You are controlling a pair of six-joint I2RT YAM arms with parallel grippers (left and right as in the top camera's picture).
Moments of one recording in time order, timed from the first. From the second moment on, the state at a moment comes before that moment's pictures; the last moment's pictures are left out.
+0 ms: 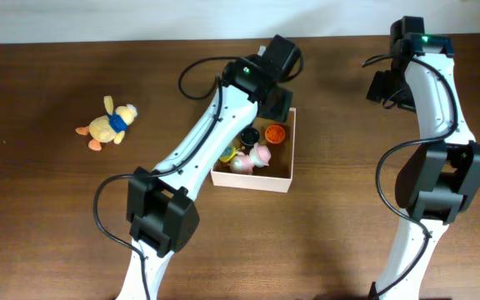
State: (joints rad) left arm -0.61 2.25 2.27 -1.16 -0.19 -0.30; right arm -0.12 2.26 2.12 -1.27 0.32 0.37
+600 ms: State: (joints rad) left arm -0.14 2.26 2.29 -1.32 -0.25 -0.25; right arm -0.12 2.26 2.12 -1.27 0.32 0.37
